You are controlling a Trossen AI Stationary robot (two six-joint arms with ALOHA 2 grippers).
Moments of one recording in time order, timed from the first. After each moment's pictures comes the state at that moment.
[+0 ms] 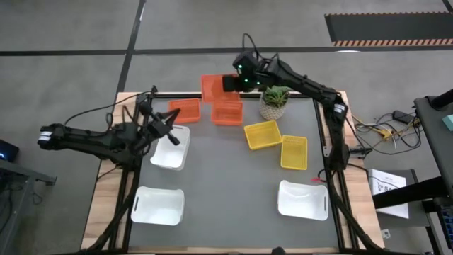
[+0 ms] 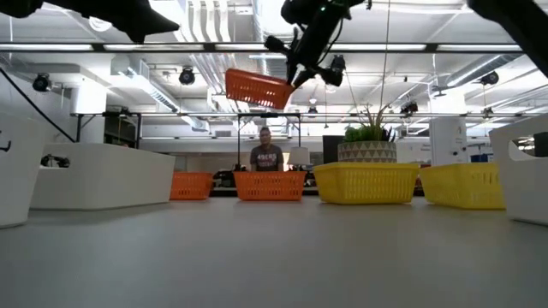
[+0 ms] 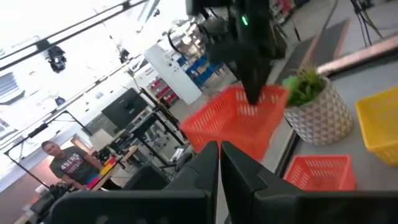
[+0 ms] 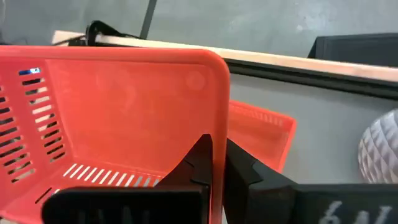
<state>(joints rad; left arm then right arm) -0.08 0.66 0.52 0.29 -0.85 0.75 -0.49 2.01 2.12 -1.01 0.05 0.84</state>
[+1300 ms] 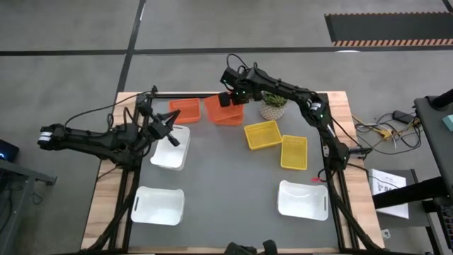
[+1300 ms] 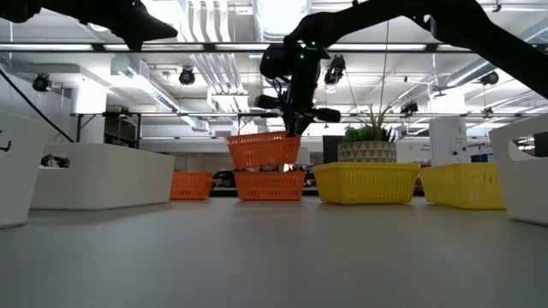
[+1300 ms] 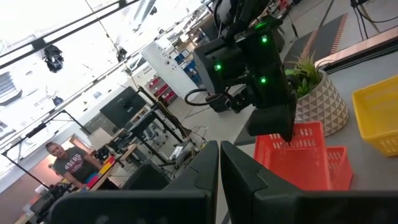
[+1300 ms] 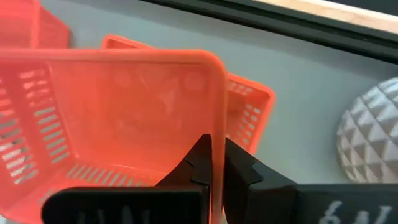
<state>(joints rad) -0.08 0.65 0.48 0.28 -0.85 0.74 -0.50 2.27 2.21 -1.19 0.06 0.79</state>
